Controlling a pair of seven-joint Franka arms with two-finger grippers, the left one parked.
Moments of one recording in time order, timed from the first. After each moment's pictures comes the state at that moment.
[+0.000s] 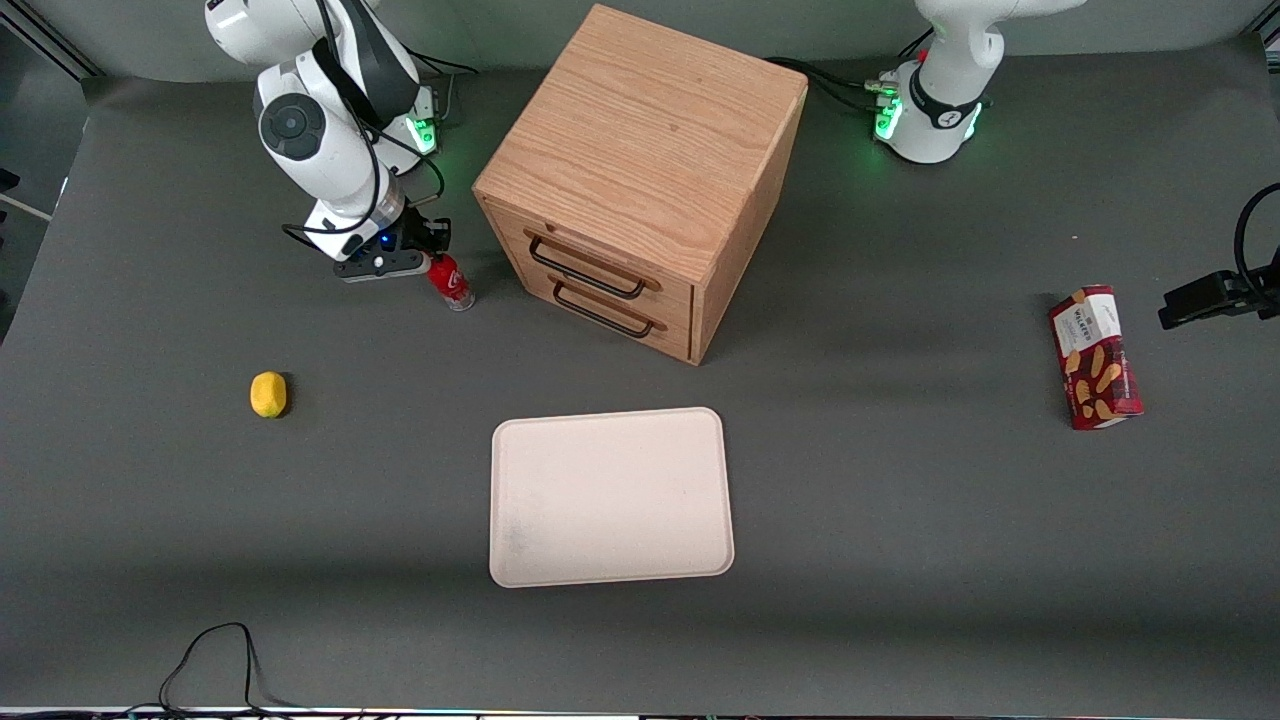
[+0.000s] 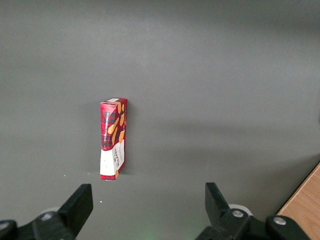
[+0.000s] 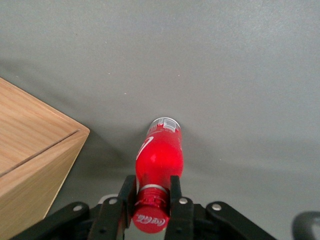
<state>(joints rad) 0.51 -0.27 -0.09 -2.61 0.06 2.24 0.32</state>
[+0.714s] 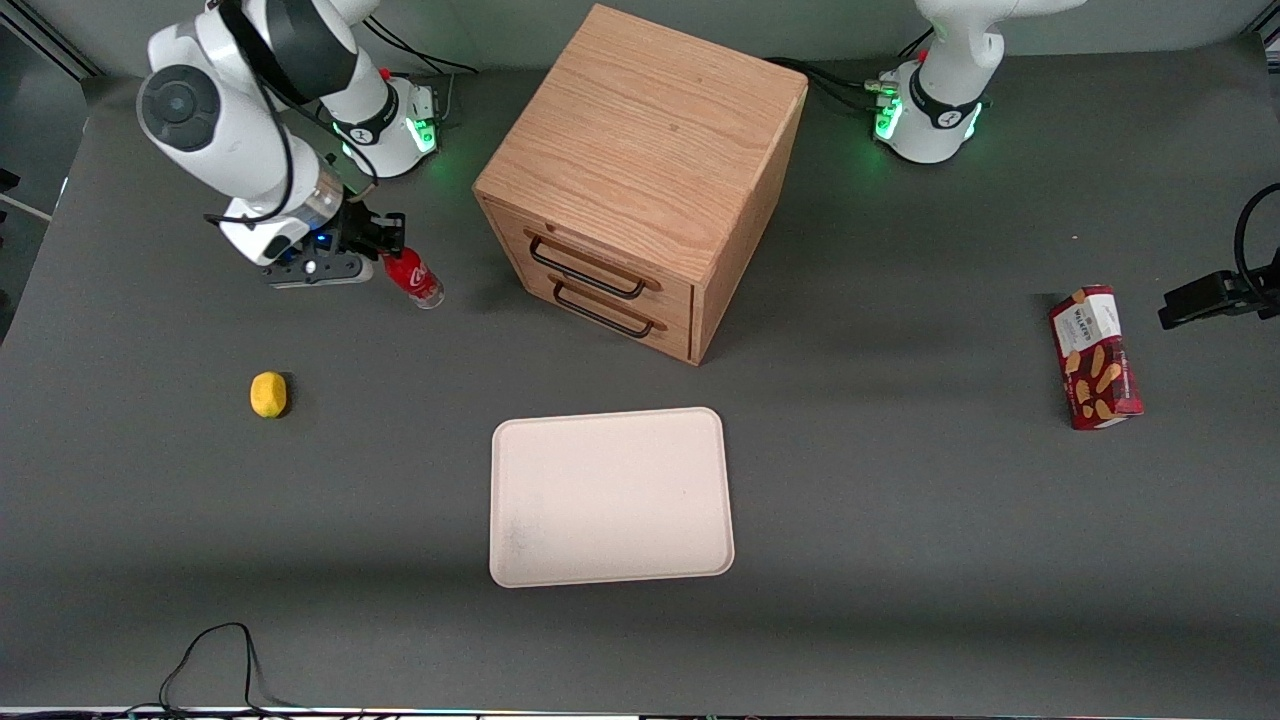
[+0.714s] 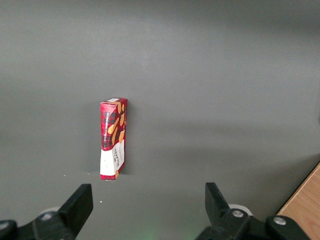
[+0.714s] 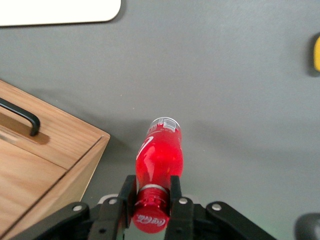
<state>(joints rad) 0.51 -0.20 -0.18 -2.18 0.05 1.82 0.32</state>
